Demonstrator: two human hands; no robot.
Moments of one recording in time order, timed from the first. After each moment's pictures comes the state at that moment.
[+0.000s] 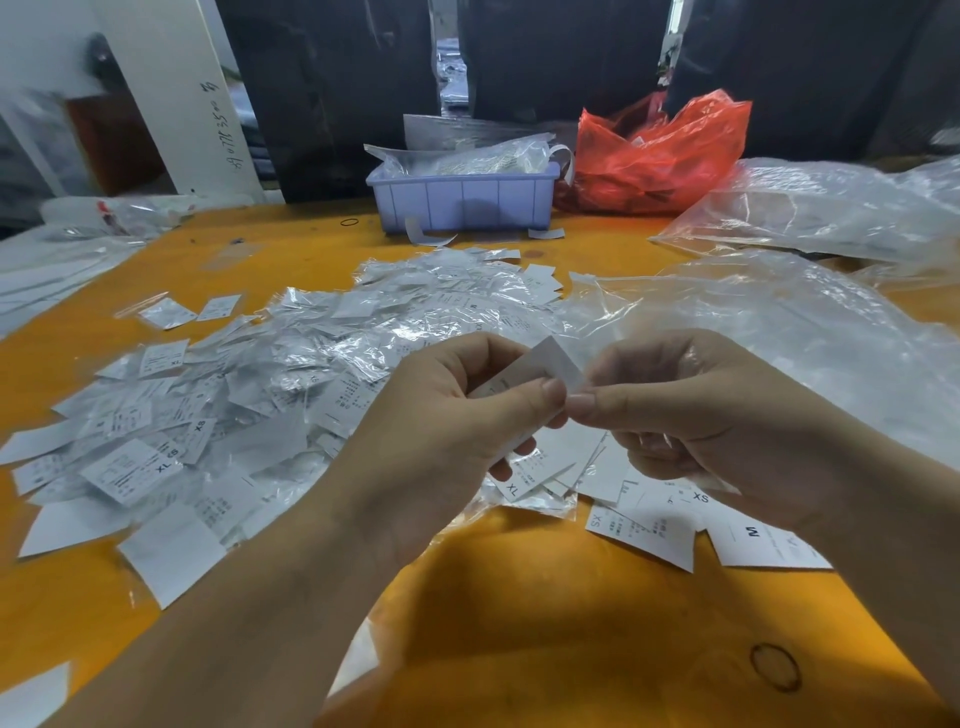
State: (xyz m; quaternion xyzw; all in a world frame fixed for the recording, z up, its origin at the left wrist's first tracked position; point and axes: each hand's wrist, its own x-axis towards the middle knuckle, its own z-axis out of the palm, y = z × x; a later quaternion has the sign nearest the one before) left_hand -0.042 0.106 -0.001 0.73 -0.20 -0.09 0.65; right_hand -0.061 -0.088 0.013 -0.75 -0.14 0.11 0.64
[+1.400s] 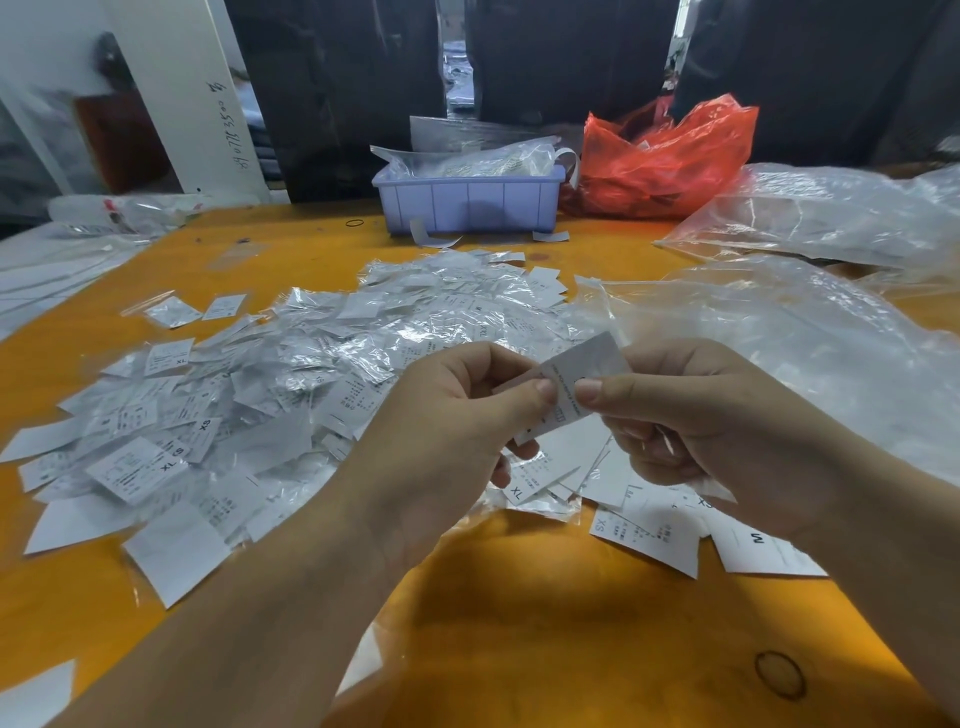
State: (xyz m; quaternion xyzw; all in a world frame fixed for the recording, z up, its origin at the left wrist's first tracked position) left_hand -0.039 0.103 -0.004 0.73 -0.15 -0.08 0.66; right_hand -0.055 -0.086 0.005 -0.74 -0.13 0.10 0.66
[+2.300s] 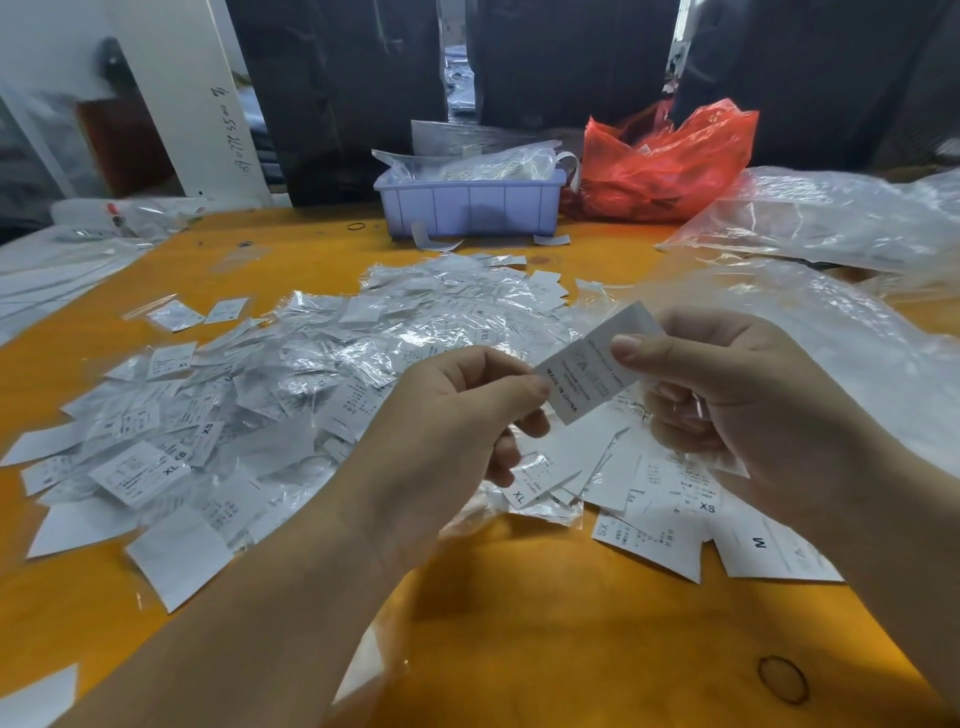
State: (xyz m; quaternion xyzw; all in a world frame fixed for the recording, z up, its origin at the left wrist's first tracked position) left_hand -0.038 0.104 -0.002 0.70 -0.13 -0.10 0.69; right_hand -0.056 -0.089 0.011 -0.68 -0.07 -0.01 0.73
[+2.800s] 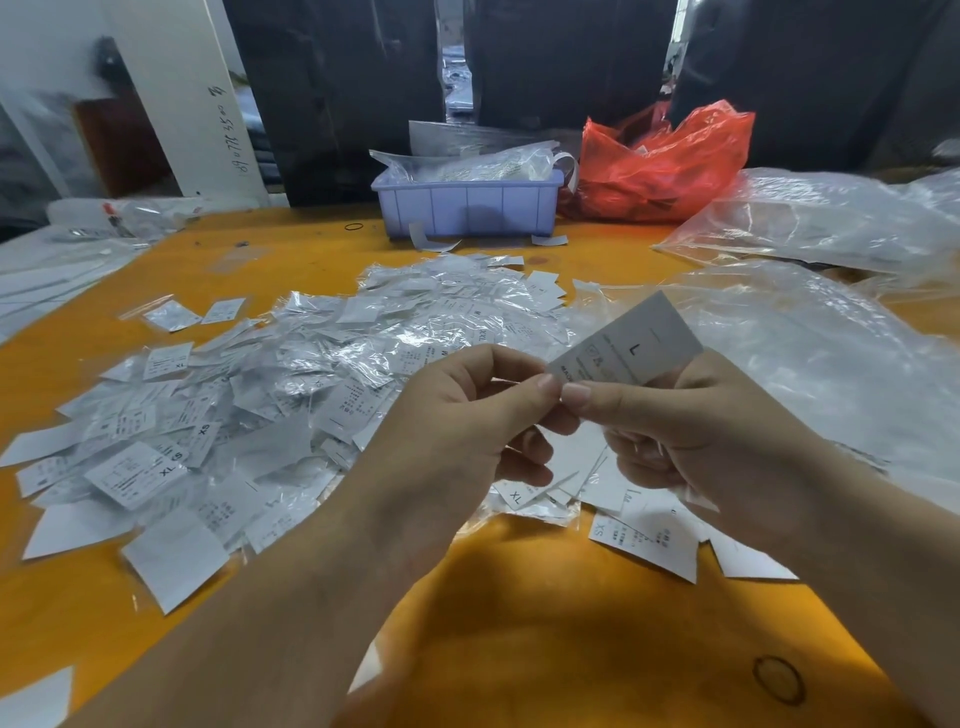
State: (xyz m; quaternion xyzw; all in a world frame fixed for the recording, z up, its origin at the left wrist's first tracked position) left_hand -0.040 0.099 -0.006 0.65 -0.17 -0.12 0.73; right_hand -0.060 -0.078 0.000 -0.72 -0.09 0.05 0.69
